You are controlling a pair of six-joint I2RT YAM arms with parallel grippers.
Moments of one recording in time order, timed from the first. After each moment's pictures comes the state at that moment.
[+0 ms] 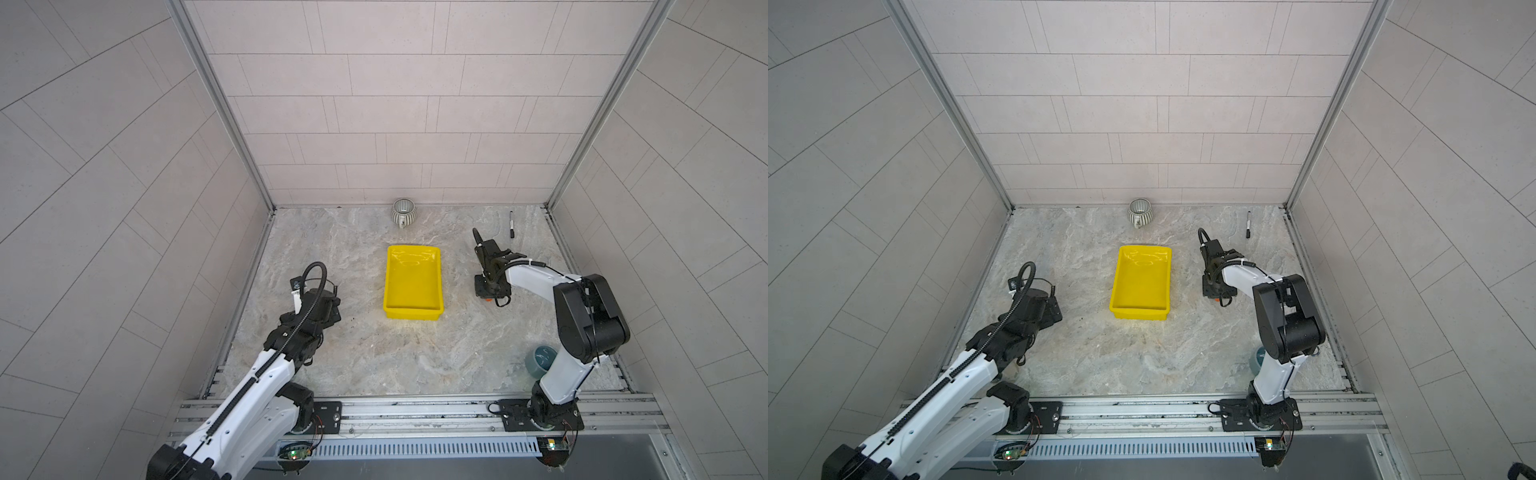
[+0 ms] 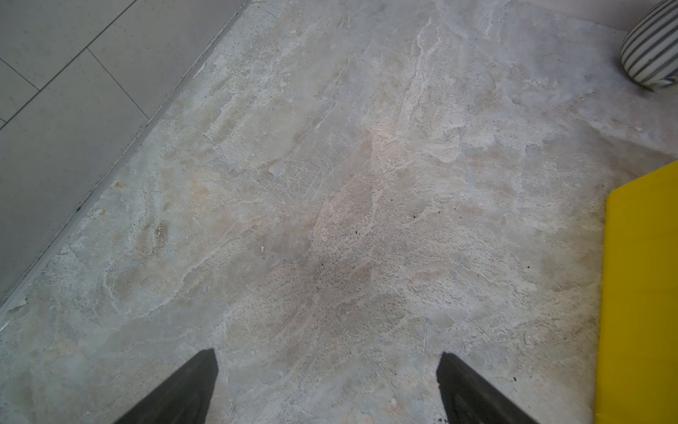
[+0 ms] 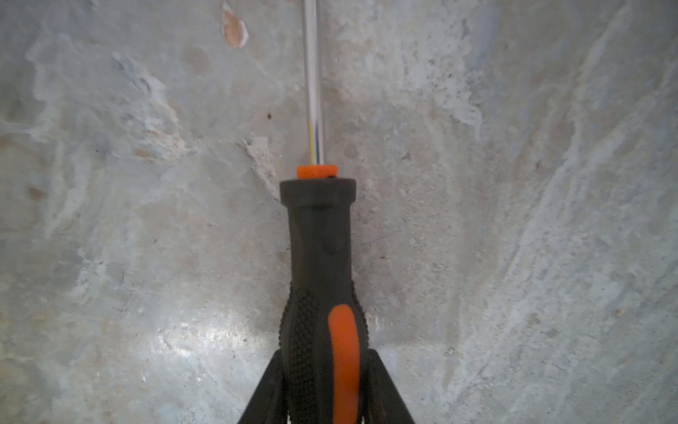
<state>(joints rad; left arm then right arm) -0.36 0.80 0.50 -0.57 -0.50 -0.59 0.23 1.72 1.06 -0.66 0.16 0.32</state>
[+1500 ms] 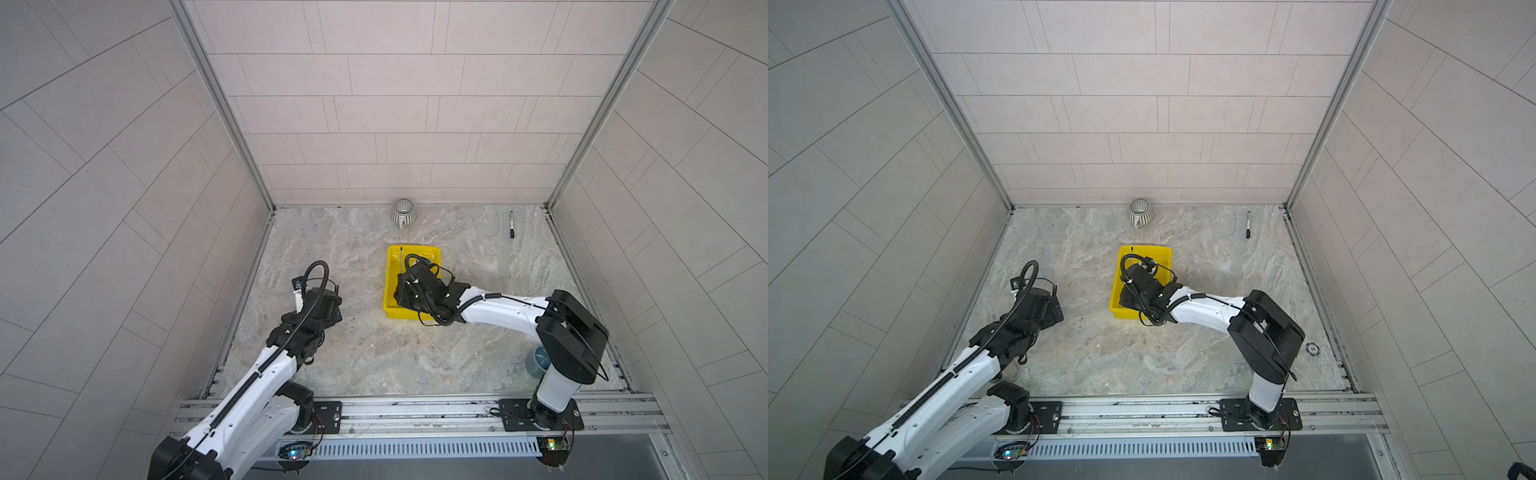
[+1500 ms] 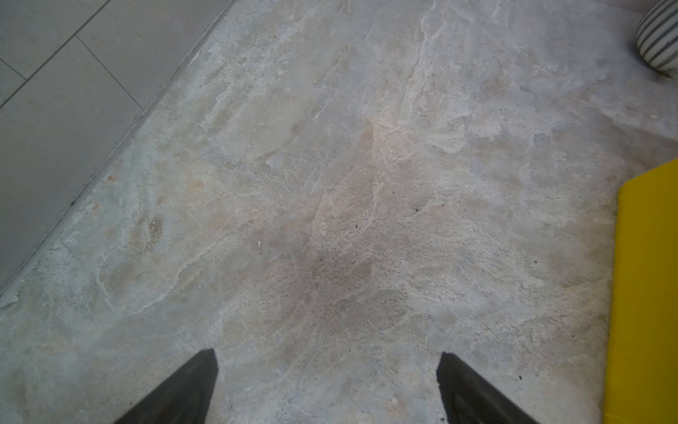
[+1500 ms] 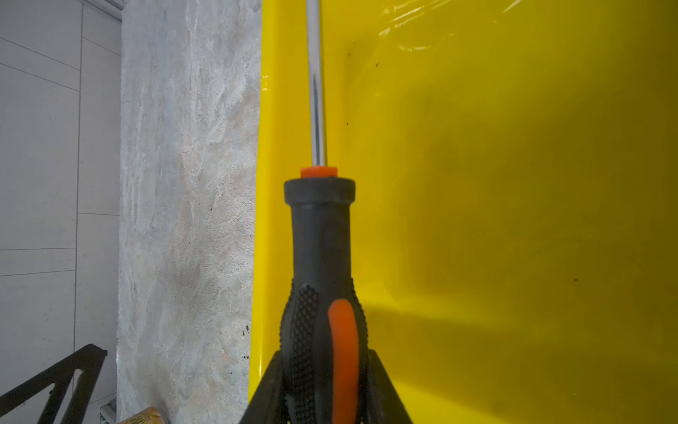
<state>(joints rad) -0.36 0.84 0.50 -0.56 -0.50 -0.59 0.85 1.74 1.09 -0.17 0.07 1.04</state>
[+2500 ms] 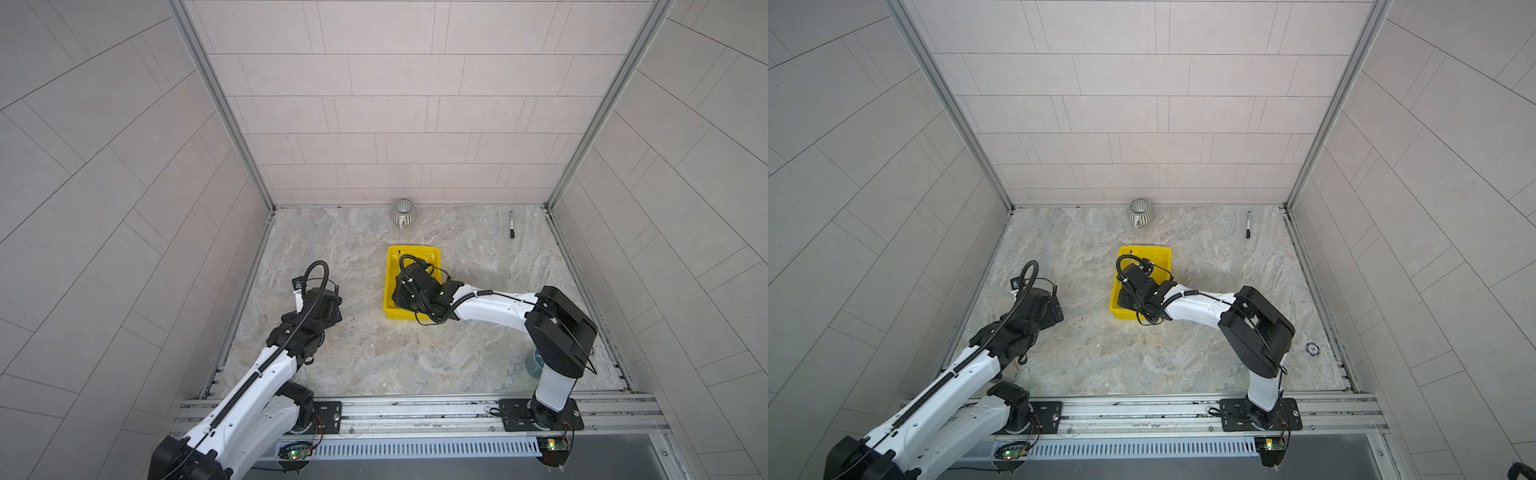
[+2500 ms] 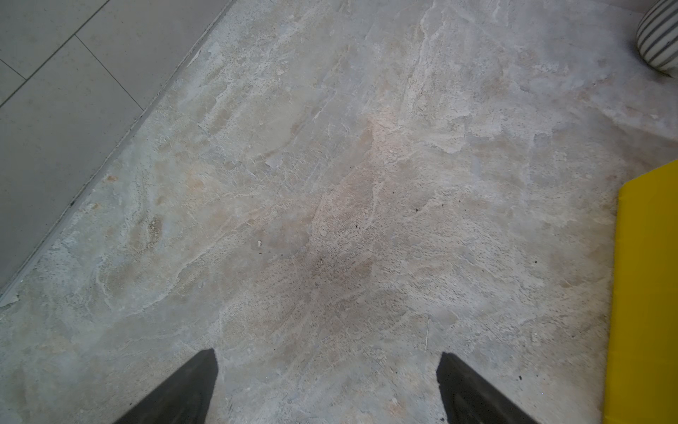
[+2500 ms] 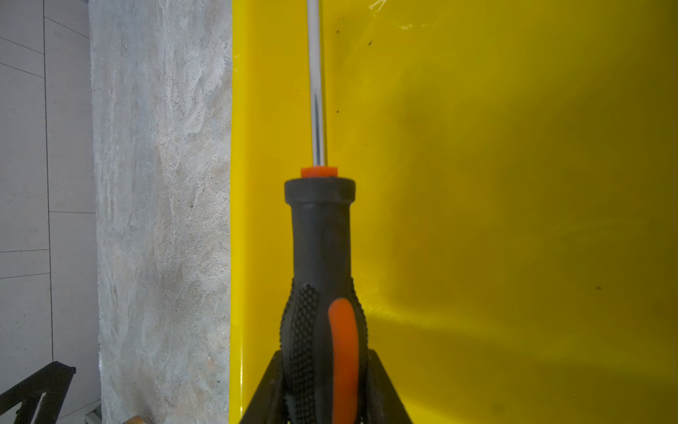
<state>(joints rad) -0.36 0.84 0.50 -0.56 -0.50 -0.59 0.85 1.79 1.14 -0.21 0.07 1.04</state>
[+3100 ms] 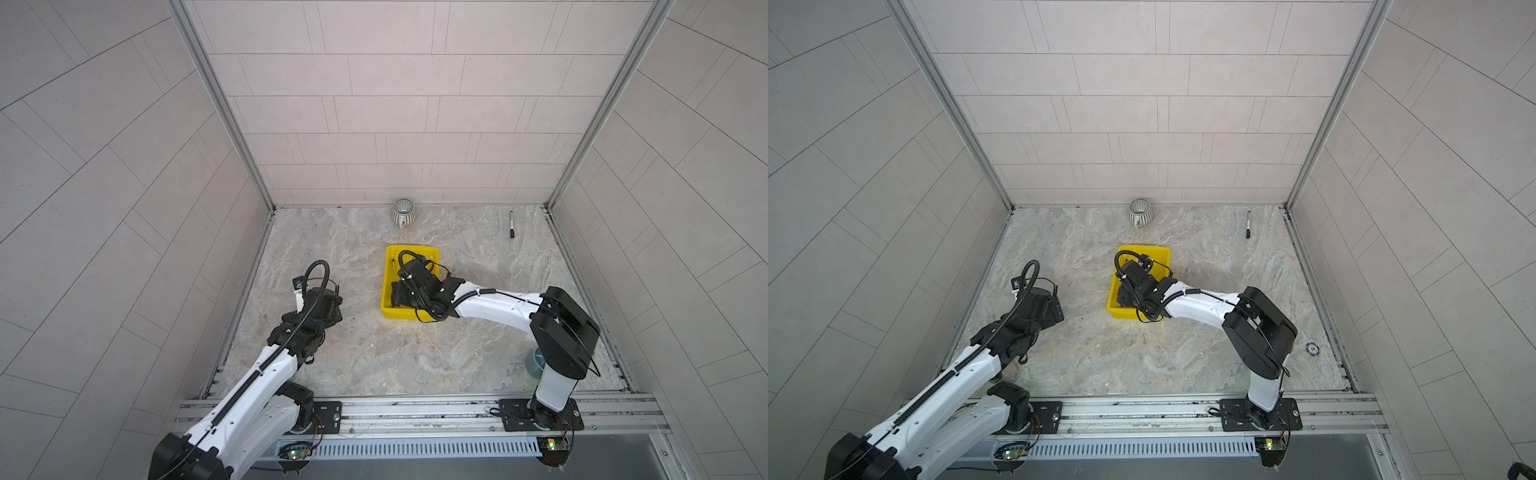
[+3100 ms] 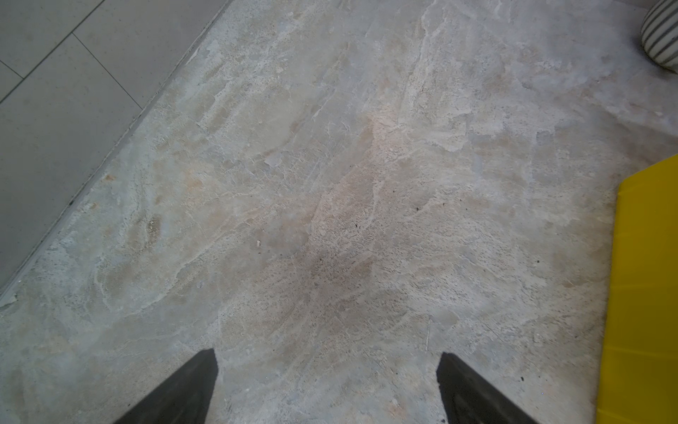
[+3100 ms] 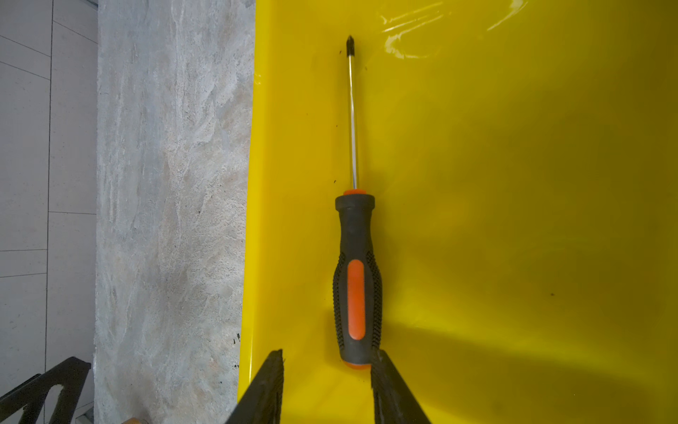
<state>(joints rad) -0.36 0.85 0.50 -0.56 -0.50 -0.59 0.85 1.75 1.18 -0.27 0.11 0.99</state>
